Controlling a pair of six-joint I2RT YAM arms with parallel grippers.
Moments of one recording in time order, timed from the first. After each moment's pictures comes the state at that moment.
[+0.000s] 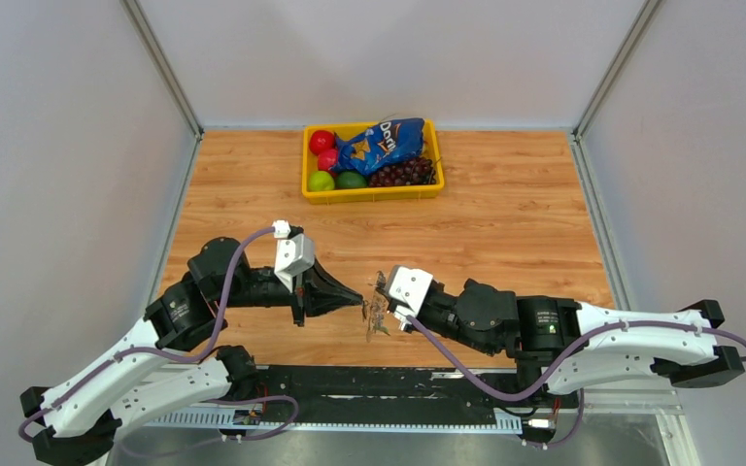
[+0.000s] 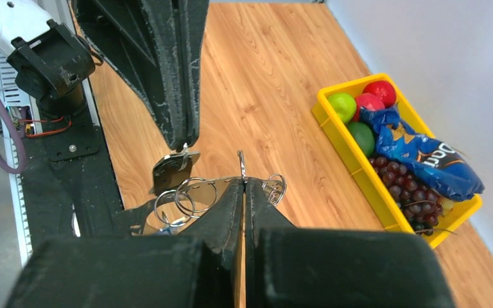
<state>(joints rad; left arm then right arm) -0.93 0.67 0.93 -0.32 0.59 -0.12 1.55 0.94 1.07 -0.32 0.47 -0.25</state>
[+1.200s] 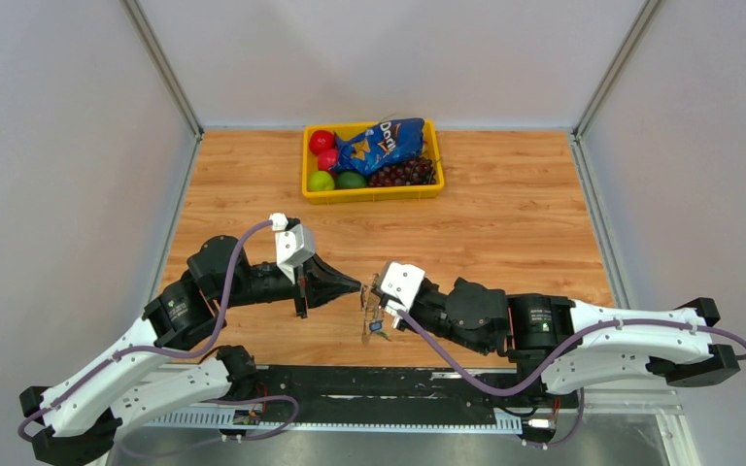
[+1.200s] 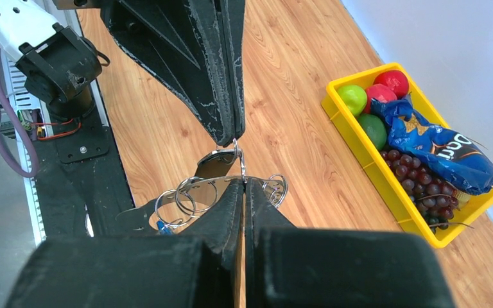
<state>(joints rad) -0.93 0.68 0.95 -0.35 0.44 -0.12 1.54 0.99 1.12 -0.37 0.47 -0.18</state>
